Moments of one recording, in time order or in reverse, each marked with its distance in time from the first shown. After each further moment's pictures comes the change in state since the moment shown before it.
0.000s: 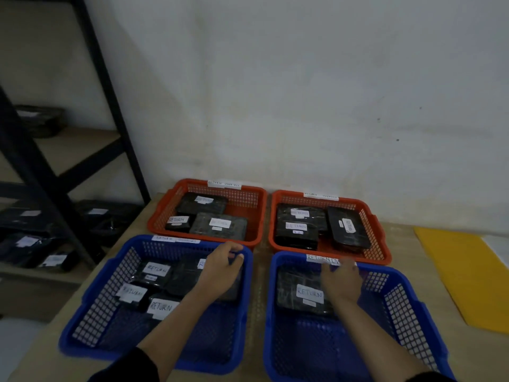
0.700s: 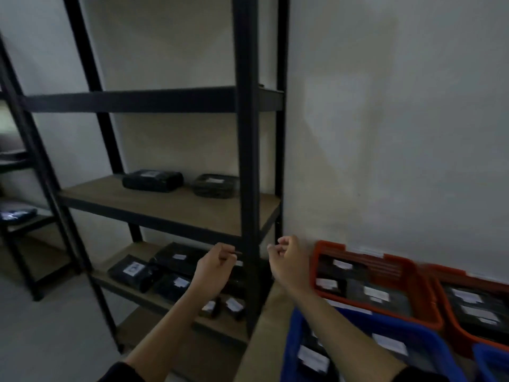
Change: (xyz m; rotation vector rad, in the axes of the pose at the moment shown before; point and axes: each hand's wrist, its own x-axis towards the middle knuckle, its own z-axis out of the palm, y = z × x) left_hand -0.046 -0.141 -0.395 -0.094 0.360 -0.036; right_hand -0.293 -0.366 0.208 0.403 -0.370 -0.620
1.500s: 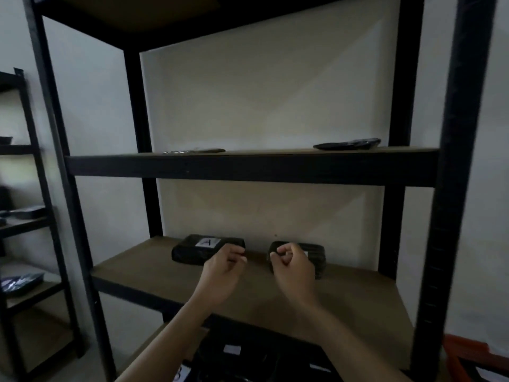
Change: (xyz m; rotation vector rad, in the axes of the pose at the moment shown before) left_hand 0.245 -0.054 -0.264 0.077 0.133 0.273; right_hand 0.158 -0.187 0.279 0.029 0.104 -0.140
